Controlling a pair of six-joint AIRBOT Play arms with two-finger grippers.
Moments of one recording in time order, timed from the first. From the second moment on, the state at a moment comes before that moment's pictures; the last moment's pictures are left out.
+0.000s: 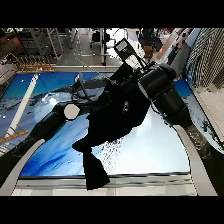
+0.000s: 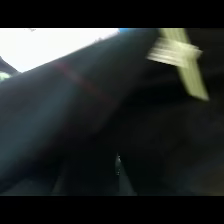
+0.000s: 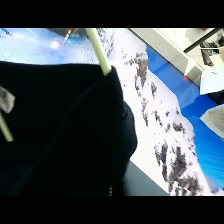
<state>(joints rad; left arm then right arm) -0.54 -1.44 1.41 1.10 -0.48 -2.06 0.58 -1.51 1.96 -2.09 1.19 1.51</state>
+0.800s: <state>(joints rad) -0.51 -1.37 1.41 1.12 -0.43 -1.99 0.58 -1.42 1.96 -1.90 1.24 1.42</state>
